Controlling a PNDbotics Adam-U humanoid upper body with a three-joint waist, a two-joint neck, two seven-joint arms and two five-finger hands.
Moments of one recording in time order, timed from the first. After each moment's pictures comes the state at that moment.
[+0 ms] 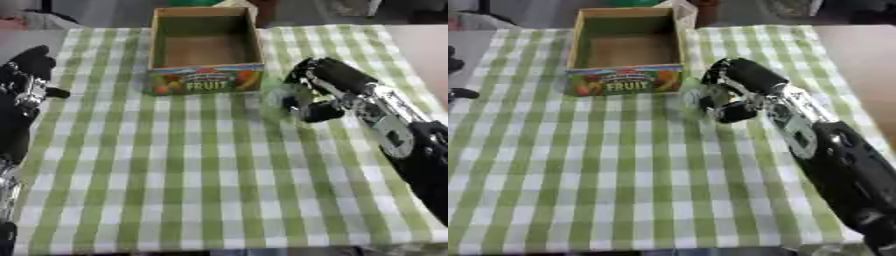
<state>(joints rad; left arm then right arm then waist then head) -0.21 0.30 0.06 -1.87 0.15 0.05 0.00 -0.76 -0.43 0.36 -1.19 0.81 -0.32 0.11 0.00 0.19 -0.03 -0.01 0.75</state>
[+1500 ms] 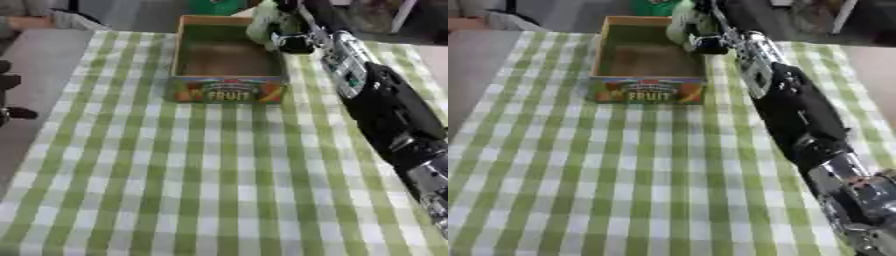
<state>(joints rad) -0.33 0.27 -0.03 -1.88 0.19 0.06 -0.09 -1.03 -0.41 0.07 -0.79 0.87 -0.16 -0.17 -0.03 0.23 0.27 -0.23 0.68</state>
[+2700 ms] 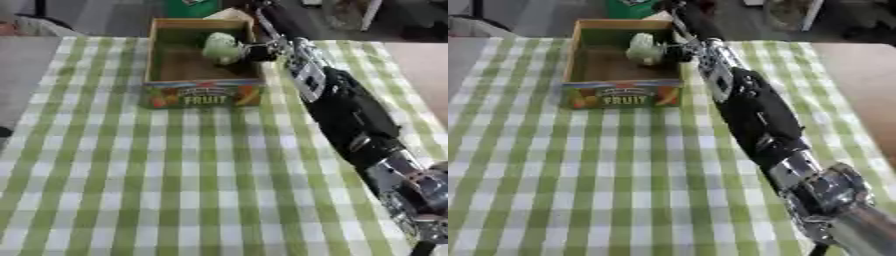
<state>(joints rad) -0.32 0.26 -0.04 -1.88 0.19 0.06 -0.10 -0.99 -0.44 0.09 -0.95 0.73 -0.17 -0.11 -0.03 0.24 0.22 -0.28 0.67</state>
